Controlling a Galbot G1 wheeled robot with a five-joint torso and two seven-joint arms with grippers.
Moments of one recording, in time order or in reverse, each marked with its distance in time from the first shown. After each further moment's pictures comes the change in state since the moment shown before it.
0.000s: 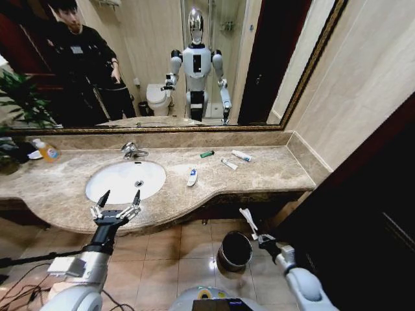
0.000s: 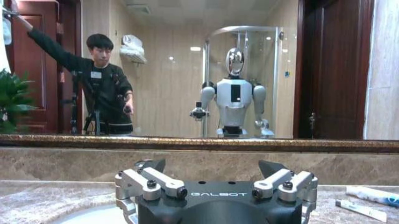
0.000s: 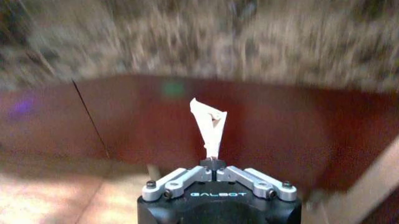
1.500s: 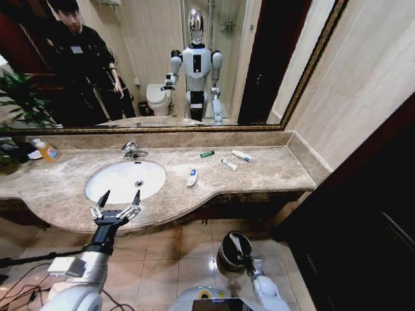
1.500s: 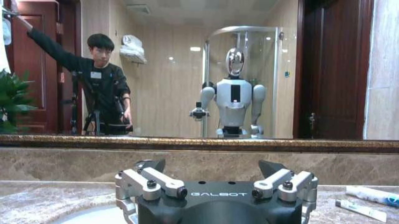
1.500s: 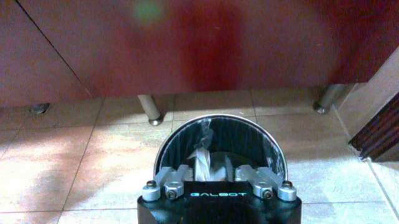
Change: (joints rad) left arm 0.000 0.000 0.000 0.000 0.000 0.000 0.000; right arm 0.217 0.179 0.013 -0.508 -0.097 0.063 0.089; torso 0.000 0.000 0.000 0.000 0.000
